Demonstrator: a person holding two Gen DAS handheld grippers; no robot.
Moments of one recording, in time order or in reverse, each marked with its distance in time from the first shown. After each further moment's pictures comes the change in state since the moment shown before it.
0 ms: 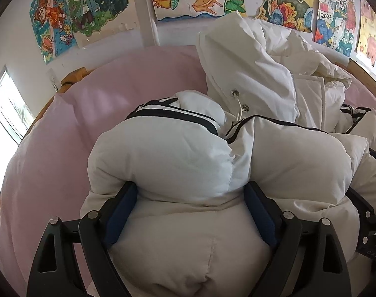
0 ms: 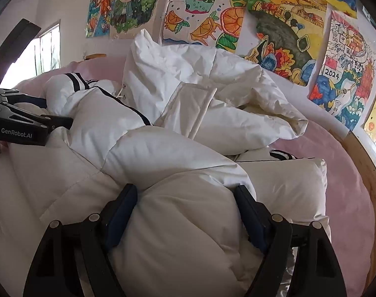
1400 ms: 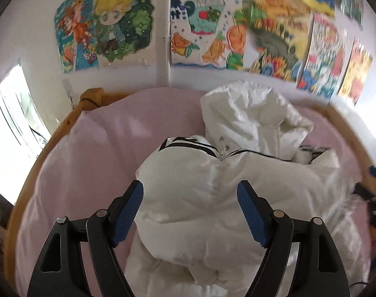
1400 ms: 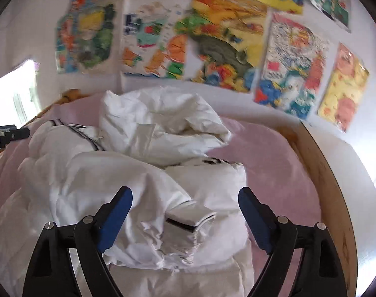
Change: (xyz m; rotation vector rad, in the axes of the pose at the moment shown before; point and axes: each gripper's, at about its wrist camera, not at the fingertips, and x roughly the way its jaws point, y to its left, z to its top) left arm -0.139 0.021 0.033 -0.082 -0.097 -0.070; right arm -0.126 -0.055 0.027 0.219 0.005 -0.087
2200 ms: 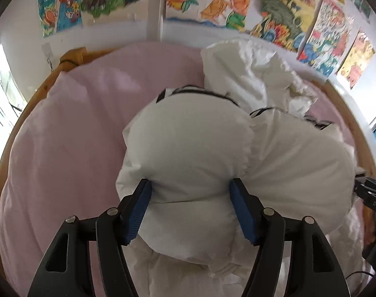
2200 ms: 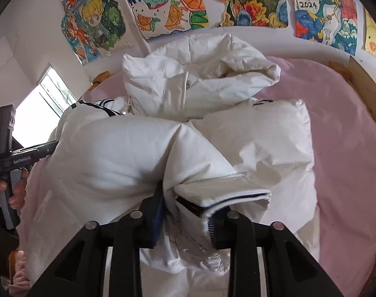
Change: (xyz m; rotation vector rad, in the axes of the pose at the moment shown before) left arm 0.058 0.032 -0.028 -0.033 0.205 -0.114; right arm 0.067 -0.012 -0.030 0.134 0.225 0.355
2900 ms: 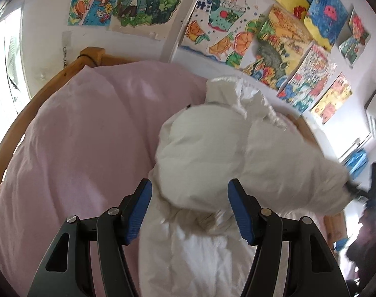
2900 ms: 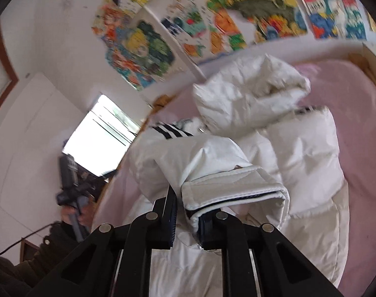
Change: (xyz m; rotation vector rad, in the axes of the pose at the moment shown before) left arm -0.112 0.061 -0.041 -0.154 -0.140 -0.207; right arm -0.111 0.039 -0.001 0.142 -0.038 0.339
